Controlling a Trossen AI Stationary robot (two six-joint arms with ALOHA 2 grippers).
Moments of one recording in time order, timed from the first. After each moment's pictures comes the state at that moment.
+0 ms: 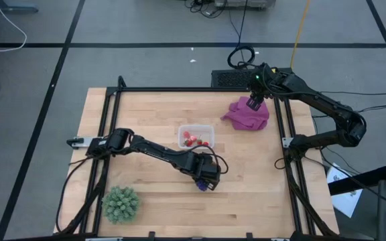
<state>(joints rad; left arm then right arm) -0.24 2.24 1.84 -0.86 -0.06 -1.16 -0.73 1.26 1.15 -0.93 0.28 -0.23</state>
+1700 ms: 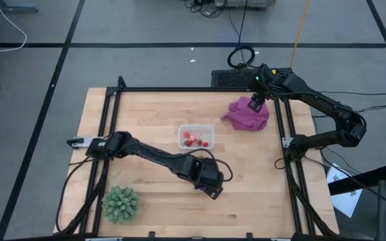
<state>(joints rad) -0.30 2.24 2.05 -1.01 -0.05 -1.14 -0.73 1.26 1.15 -0.98 0.28 -0.22</state>
